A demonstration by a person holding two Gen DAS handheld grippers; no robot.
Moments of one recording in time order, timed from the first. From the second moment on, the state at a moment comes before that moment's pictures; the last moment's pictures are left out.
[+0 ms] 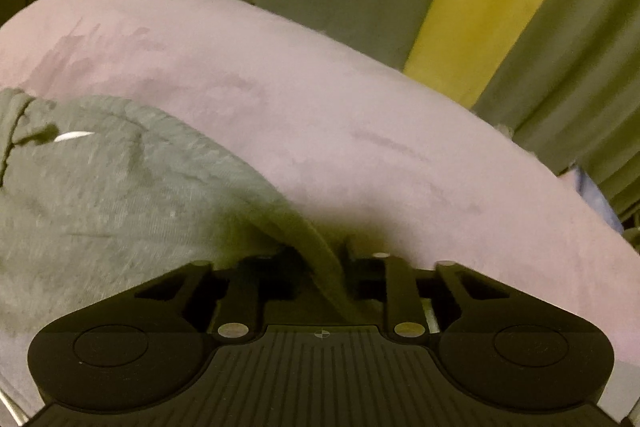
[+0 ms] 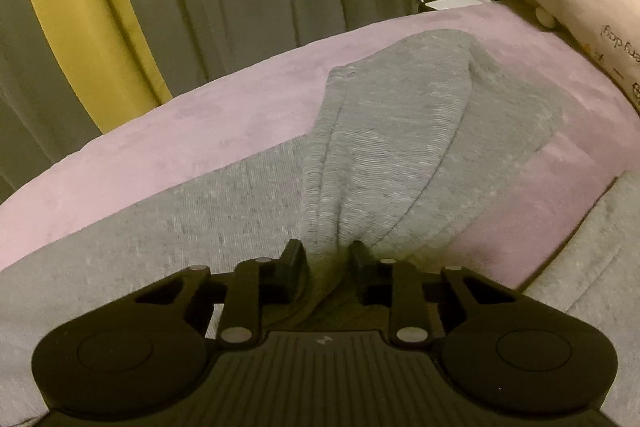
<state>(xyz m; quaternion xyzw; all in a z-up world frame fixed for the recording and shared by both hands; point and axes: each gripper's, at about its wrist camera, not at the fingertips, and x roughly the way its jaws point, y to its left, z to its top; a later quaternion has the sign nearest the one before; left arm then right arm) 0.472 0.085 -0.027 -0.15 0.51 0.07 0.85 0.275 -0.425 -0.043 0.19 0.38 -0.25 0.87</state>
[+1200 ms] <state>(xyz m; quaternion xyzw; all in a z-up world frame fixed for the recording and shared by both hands) 0.252 0.179 -0.001 -0.05 0.45 0.15 0.88 0.015 -0.369 0.013 0.12 0.35 -0.23 0.90</state>
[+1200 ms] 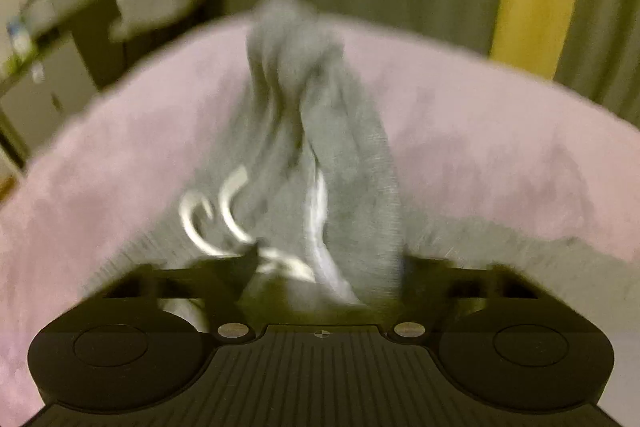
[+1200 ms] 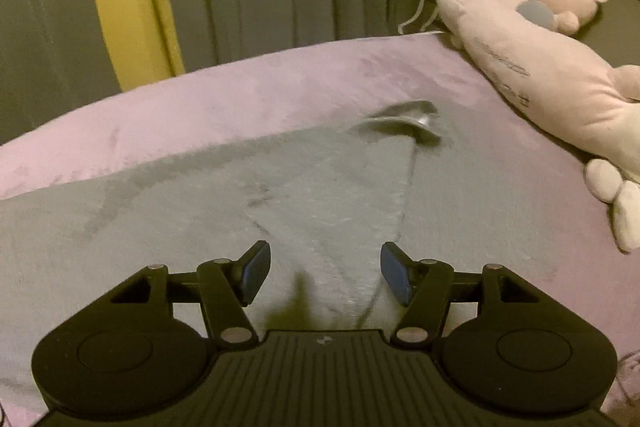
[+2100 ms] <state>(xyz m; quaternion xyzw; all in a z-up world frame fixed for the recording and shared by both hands) 0.160 0.244 0.036 -0.20 0.41 0.10 0.88 0.004 -0.457 0.034 0.28 0.28 -0.30 0.87</state>
